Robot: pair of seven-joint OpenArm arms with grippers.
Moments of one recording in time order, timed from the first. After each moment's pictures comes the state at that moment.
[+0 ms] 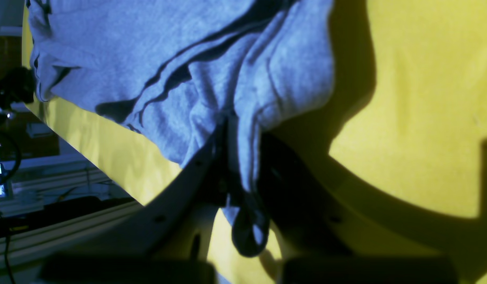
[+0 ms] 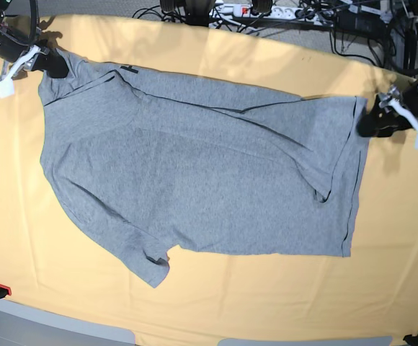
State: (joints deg) left arm 13.8 -33.6 -27.2 78.8 -69.3 -38.4 58.7; right arm -26.5 17.3 42.8 89.1 71.4 41.8 -80.9
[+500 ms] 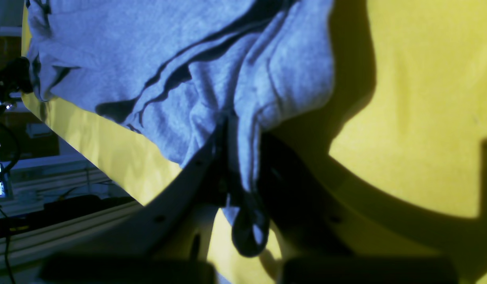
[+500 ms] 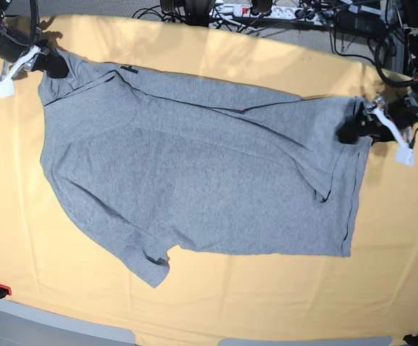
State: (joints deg) left arm 10.6 -33.9 -18.1 79.2 -70.0 -37.9 60.1; right arm -26.4 17.3 42.8 89.1 71.4 41.8 -80.9
